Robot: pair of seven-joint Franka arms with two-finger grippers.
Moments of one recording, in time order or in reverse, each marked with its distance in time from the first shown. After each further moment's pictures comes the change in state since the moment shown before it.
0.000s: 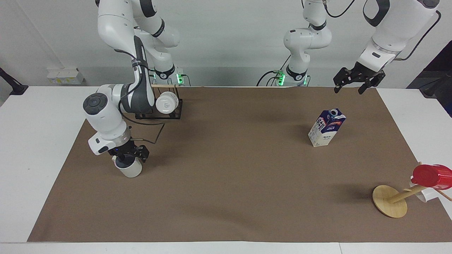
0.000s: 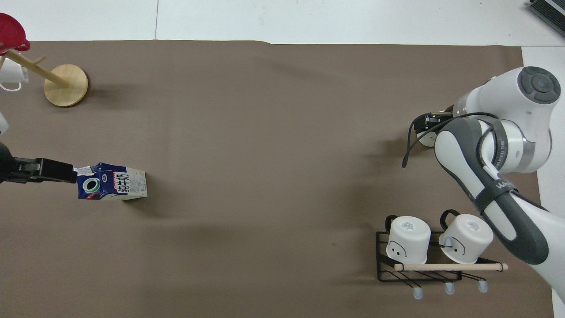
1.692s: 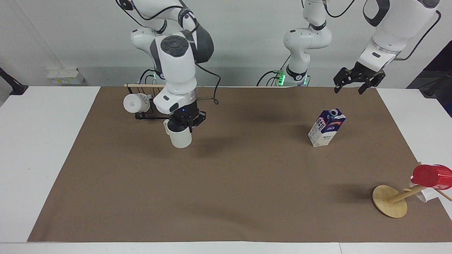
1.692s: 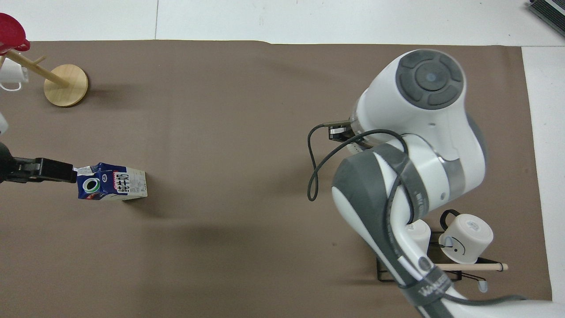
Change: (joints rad) left arm 0.000 0.000 0.000 0.000 0.000 0.002 0.000; right arm 0.414 -0.124 0.041 0.236 -0.038 -0.355 0.323
